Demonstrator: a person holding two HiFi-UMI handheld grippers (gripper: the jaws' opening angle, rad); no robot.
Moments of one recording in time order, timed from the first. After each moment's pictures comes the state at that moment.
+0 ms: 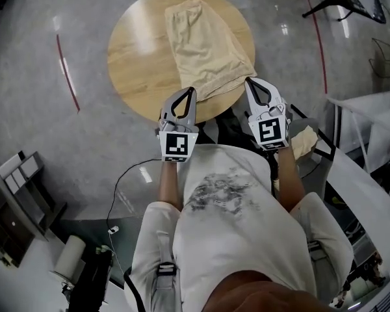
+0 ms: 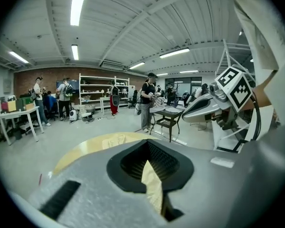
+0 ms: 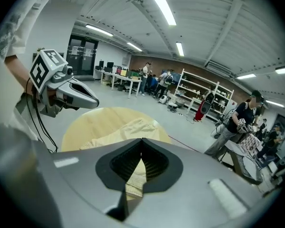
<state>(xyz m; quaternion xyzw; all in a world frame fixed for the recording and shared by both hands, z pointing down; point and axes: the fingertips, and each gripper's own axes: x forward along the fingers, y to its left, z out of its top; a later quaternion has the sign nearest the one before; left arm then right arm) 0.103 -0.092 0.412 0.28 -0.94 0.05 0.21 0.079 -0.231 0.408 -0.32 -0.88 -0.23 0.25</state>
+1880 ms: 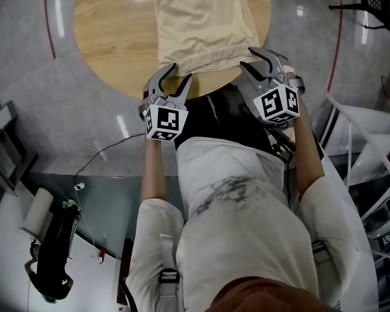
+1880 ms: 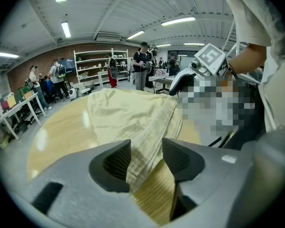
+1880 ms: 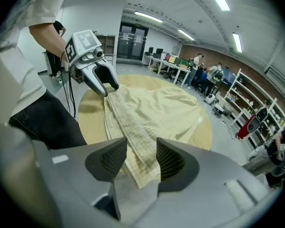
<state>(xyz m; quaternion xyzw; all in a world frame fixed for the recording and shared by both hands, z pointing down) 0.144 -0.128 0.599 0.26 -0.89 0.09 0.37 0.073 -0.264 0.584 -0.55 -0.70 -0.36 0.27</state>
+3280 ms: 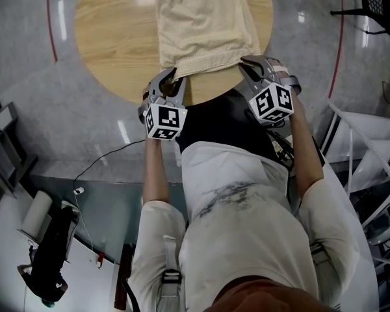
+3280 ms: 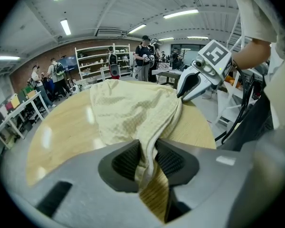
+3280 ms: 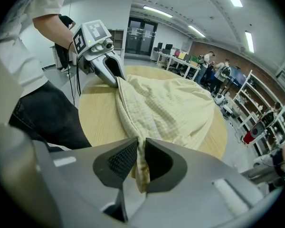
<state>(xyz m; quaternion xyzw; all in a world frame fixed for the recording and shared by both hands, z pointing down) 0.145 -0.114 0.631 0.24 -0.88 0.11 0.39 0.084 -0.260 0.627 -0.58 -0.66 -0.39 0.28</state>
